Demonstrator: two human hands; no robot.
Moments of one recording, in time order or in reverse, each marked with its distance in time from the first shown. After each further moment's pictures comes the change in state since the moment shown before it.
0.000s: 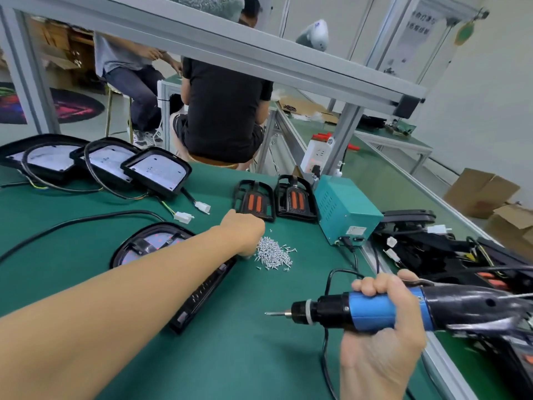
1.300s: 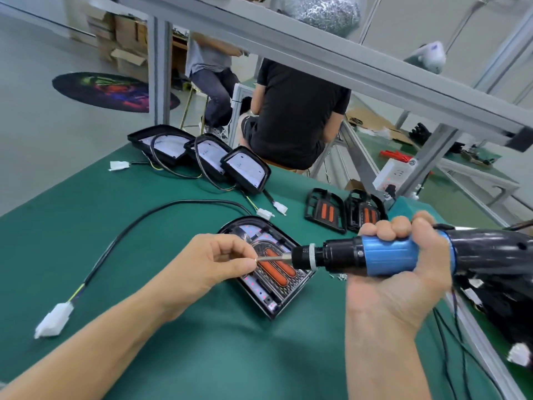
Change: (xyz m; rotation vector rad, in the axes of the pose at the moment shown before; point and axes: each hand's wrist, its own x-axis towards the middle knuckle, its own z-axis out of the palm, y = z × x) left_hand -0.210 -0.083 0.045 -1.628 0.445 -0.008; right_hand -0.051 0.032 0.119 0.227 -0.242 0.291
